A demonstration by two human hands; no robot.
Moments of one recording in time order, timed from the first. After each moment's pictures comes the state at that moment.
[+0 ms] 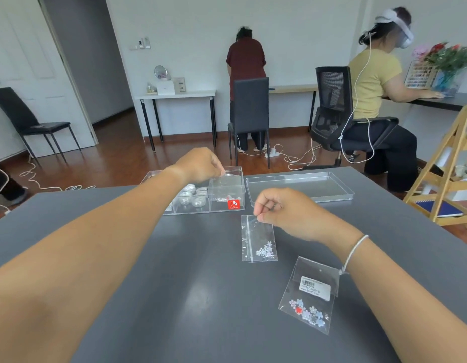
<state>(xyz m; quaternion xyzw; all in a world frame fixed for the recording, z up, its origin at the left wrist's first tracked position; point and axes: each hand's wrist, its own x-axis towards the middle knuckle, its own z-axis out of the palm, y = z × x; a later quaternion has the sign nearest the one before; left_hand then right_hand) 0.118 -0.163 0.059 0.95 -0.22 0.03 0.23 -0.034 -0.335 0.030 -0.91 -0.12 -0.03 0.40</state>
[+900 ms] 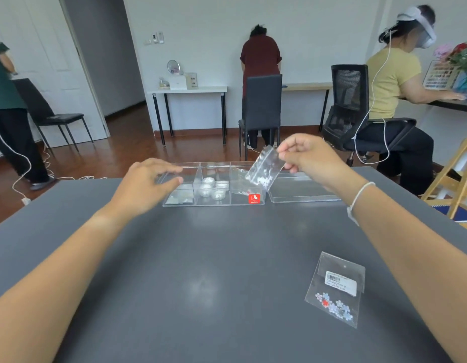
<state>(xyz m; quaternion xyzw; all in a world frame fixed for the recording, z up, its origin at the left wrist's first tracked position) 0.061 -0.036 0.031 0.92 -0.19 0.20 0.29 0.013 -0.336 0.071 -0.85 -0.05 -0.16 0.51</state>
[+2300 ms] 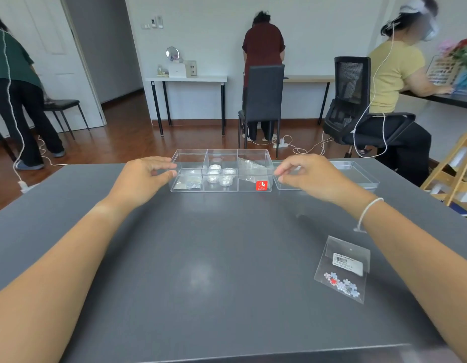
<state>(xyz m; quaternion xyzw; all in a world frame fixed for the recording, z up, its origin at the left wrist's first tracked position) 0.062 -0.012 0.011 0.90 -0.14 0.20 0.35 -0.002 -0.327 0.035 -0.92 -0.09 -0.13 0.35</state>
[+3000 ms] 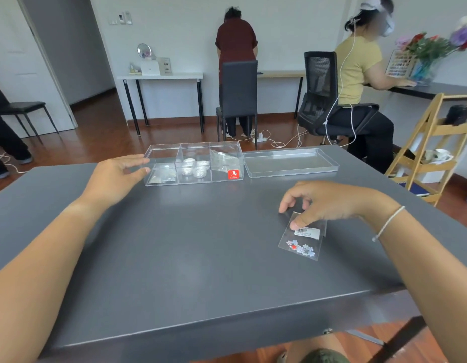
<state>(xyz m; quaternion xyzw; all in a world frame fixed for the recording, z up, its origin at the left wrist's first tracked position) 0.051 -0.015 0.010 0.91 -0.13 0.18 0.35 -0.088 -0.365 0.034 -0.96 -0.07 0.14 0.25</state>
